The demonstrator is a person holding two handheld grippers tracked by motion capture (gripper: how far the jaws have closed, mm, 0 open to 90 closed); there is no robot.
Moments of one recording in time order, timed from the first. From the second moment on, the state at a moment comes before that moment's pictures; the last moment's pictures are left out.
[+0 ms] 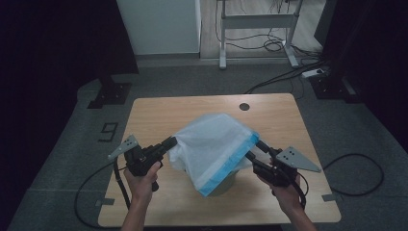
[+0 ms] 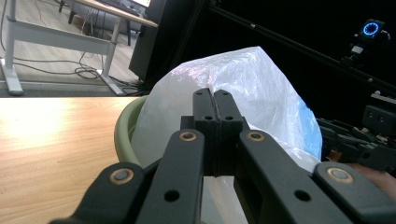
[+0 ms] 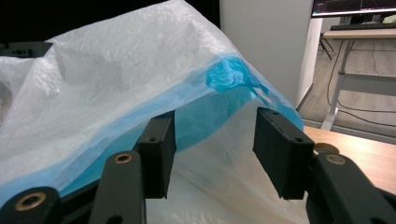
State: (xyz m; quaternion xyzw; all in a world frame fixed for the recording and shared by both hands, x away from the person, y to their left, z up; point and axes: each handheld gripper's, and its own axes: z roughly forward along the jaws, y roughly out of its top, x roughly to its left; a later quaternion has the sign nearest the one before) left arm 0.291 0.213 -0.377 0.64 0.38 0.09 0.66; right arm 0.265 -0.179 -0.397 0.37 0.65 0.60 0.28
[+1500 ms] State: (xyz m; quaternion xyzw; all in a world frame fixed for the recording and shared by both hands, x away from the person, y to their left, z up) left arm 0.299 0.215 -0.364 0.61 0.39 0.13 0.68; right arm 0.281 -0.221 -0.381 0.39 0.65 0.56 0.32
